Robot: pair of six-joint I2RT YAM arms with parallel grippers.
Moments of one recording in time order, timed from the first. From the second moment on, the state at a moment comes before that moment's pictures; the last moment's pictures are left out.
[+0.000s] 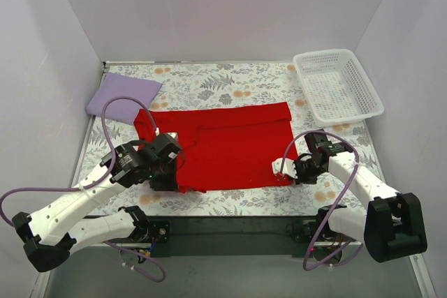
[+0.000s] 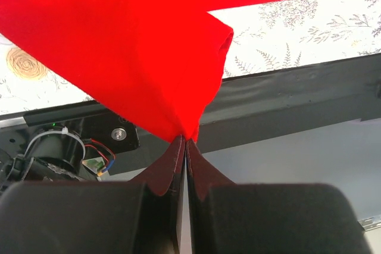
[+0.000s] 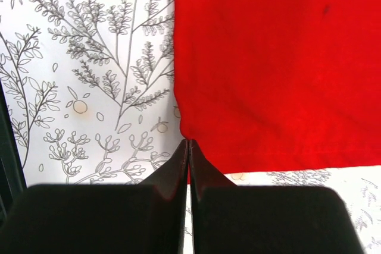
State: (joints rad) left arm -0.89 0.94 1.06 -1.30 -0.08 -0.83; right arm 0.25 1.13 0.58 -0.87 -0.46 -1.43
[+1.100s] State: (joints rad) left arm -0.85 1.01 1.18 -1.29 -0.32 -0.98; right arm 0.11 1.41 0.86 -0.94 -0.54 -1.36
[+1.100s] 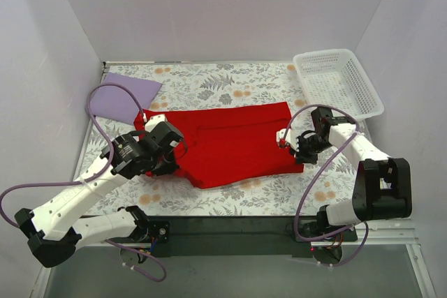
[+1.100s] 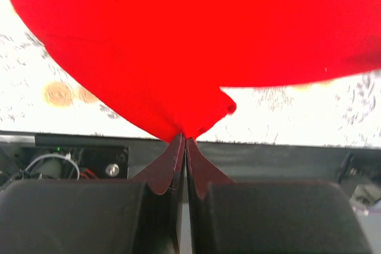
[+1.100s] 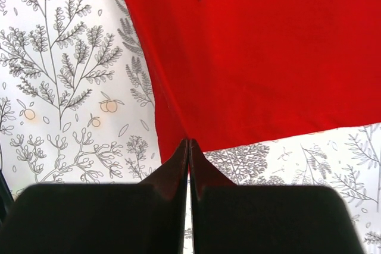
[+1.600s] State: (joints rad) left arm -0.66 1.01 1.11 -1.15 -0.35 -0.89; right arm 0.08 1.50 0.94 -0.93 -0.58 -1.31
